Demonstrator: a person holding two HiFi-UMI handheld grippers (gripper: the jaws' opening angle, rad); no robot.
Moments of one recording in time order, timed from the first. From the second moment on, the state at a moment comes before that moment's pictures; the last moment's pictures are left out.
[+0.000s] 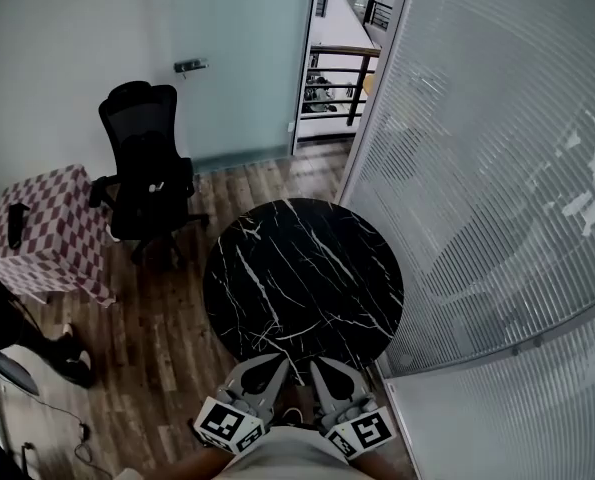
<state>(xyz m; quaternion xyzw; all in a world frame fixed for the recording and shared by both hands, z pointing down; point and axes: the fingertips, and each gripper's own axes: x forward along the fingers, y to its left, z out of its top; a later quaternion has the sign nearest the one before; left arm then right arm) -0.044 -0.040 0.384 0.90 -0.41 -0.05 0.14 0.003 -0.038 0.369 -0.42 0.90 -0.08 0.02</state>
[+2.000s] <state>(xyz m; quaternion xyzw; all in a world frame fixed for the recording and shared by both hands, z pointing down) -0.076 -0.107 0.648 0.86 -0.43 0.22 0.19 -0.024 -0.097 0.594 -0.30 0.92 -0.10 -0.24</state>
